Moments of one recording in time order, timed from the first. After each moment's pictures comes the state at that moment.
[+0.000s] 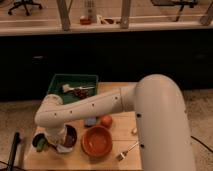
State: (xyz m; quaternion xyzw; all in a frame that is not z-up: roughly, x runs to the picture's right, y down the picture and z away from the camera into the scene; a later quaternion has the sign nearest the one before) arm -0.224 0.268 0.710 -0.21 -0.34 -0.69 0.61
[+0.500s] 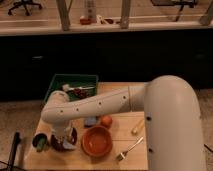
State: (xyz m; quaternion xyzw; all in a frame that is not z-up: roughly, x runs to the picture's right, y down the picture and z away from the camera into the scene) arm -0.203 0.242 0.716 -0.22 -0.31 -0.68 0.63
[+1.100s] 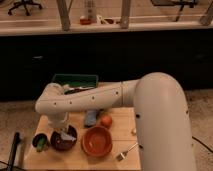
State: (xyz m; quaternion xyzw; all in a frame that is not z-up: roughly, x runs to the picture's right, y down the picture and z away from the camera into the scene) arm -0.225 0.212 0.731 -0.22 -0.29 -0.69 0.62
